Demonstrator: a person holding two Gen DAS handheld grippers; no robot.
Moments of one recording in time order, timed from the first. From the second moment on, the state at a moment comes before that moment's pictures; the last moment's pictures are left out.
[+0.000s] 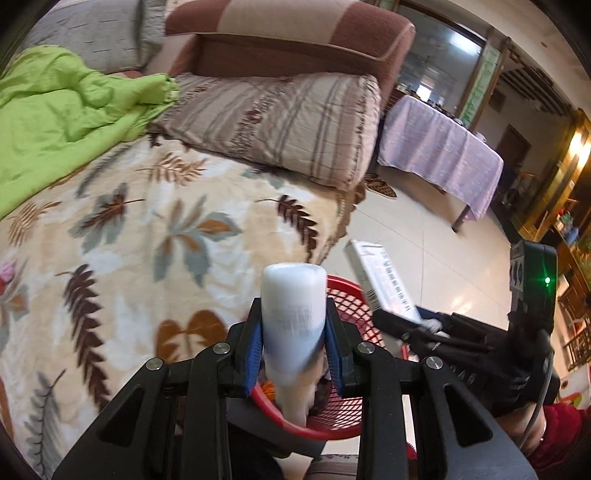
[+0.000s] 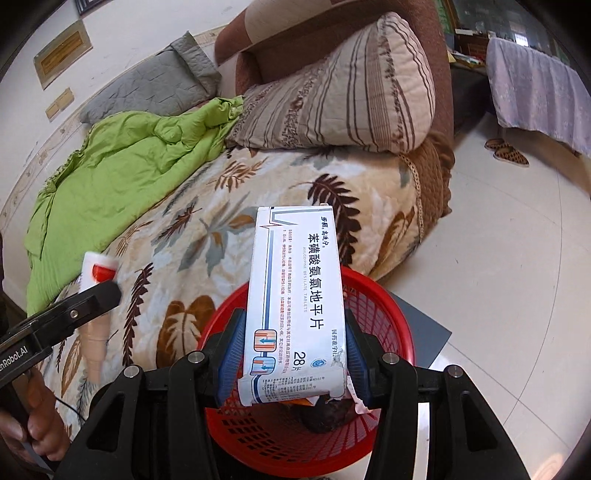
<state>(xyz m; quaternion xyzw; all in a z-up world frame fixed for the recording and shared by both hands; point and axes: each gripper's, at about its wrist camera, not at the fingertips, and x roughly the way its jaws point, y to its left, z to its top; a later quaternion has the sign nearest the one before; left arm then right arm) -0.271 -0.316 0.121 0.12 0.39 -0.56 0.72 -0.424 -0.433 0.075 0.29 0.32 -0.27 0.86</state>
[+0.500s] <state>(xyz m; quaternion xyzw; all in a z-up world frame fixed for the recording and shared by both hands) -0.241 -0.284 0.125 0.08 0.39 -0.53 0.75 -0.432 -0.436 0.076 0.28 0.32 -0.27 0.86</state>
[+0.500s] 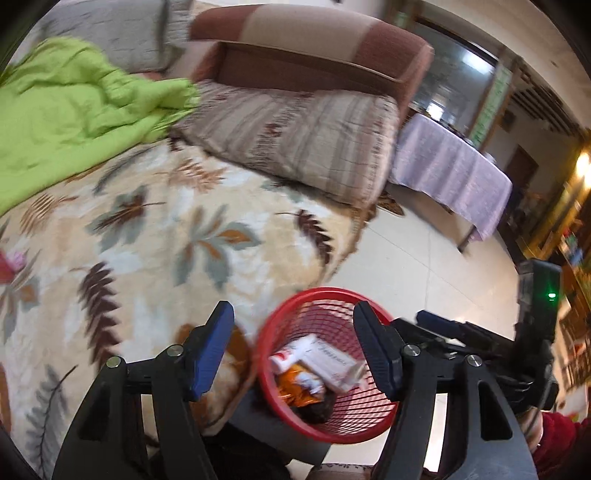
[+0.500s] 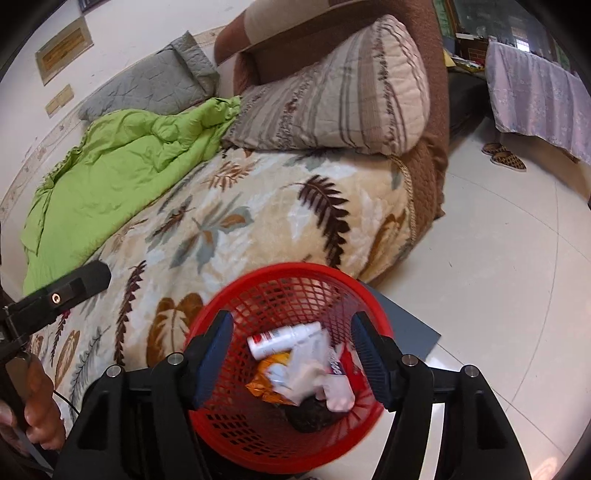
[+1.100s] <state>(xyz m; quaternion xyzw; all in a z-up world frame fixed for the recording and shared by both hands) -0.099 -0.065 0.093 0.01 0.39 -0.26 0.88 -0.262 -0.318 0.099 0.18 0.35 -0.05 0.92</state>
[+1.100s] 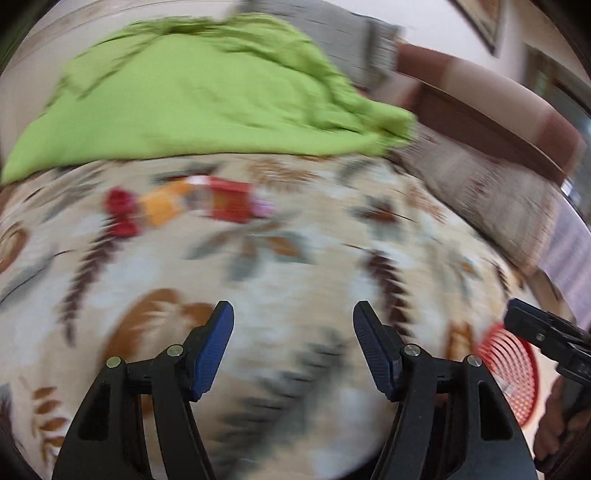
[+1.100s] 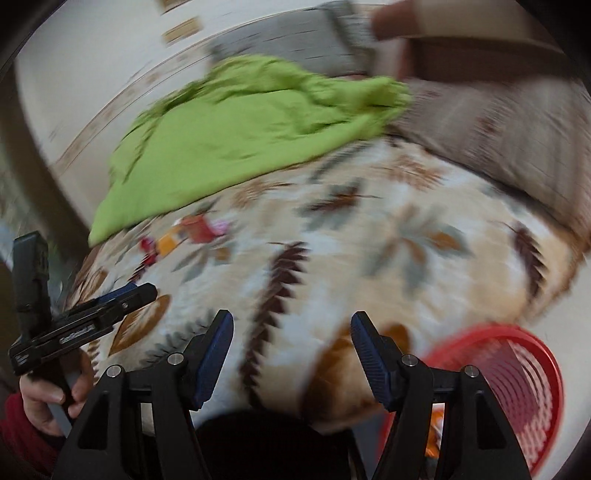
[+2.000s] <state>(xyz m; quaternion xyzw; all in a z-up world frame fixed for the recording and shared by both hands) 0.015 0.059 0.045 -0.10 0.42 -0.11 0.89 0.088 -0.171 0.040 -0.10 0.44 0.10 0.89</state>
